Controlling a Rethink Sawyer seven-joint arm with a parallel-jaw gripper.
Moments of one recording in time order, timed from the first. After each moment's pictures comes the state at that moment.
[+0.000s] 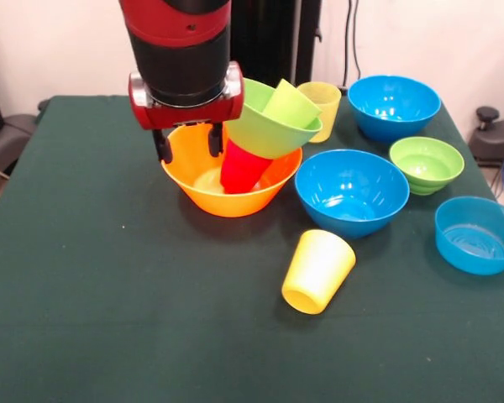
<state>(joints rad) -0.25 -0.40 -0.17 1.07 0.07 1.21 1.22</state>
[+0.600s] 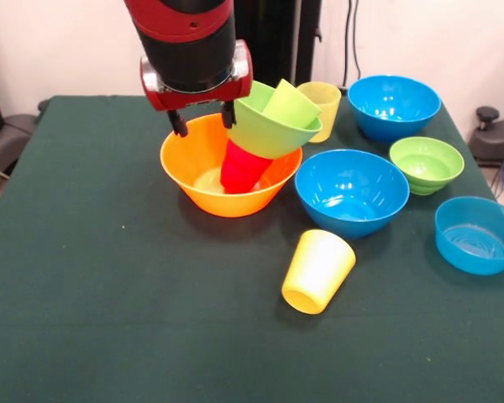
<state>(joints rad) -0.25 -0.40 -0.17 1.07 0.08 1.36 1.22</state>
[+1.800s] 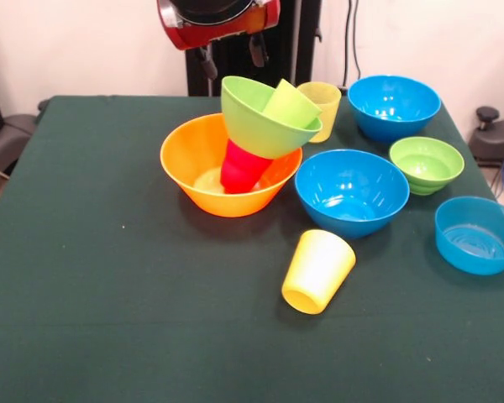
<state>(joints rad) -0.25 -0.48 -0.15 1.07 0.14 1.54 1.22</state>
